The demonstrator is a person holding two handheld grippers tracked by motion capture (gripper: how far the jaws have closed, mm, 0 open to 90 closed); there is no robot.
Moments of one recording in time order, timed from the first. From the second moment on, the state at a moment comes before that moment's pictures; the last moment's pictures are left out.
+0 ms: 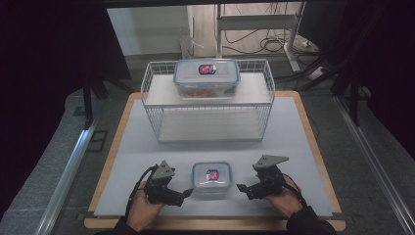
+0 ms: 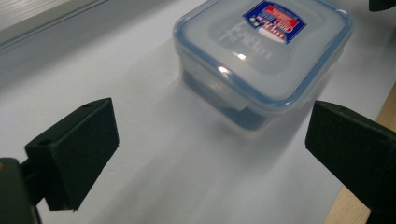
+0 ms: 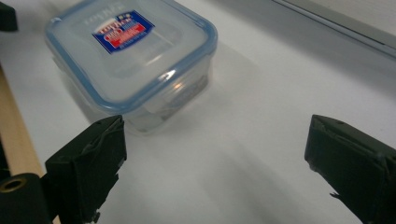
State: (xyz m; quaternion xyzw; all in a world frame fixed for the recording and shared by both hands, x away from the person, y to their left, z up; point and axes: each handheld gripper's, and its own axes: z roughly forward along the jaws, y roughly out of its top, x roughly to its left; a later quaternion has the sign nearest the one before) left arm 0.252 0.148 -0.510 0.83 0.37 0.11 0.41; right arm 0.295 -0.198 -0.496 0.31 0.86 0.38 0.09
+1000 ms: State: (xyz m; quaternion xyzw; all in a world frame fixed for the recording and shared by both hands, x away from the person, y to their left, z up) left arm 0.293 0.110 -0.524 0.84 0.36 -0.02 0.40; right arm 0.324 -0.150 -0.506 0.34 0.85 0.39 -0.06
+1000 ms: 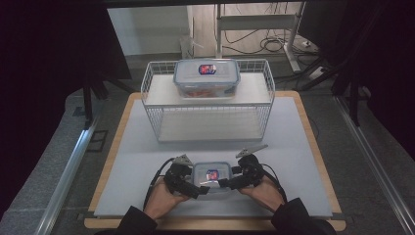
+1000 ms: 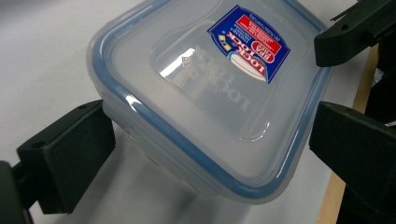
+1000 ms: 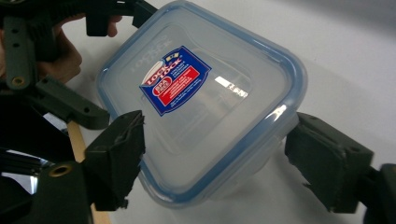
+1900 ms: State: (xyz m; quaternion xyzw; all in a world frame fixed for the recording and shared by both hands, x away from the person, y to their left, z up) left arm 0.272 0.144 -0.522 0.79 0.39 -0.06 0.47; right arm 0.306 -0.180 -0.507 0.37 0.81 0.43 -0.12
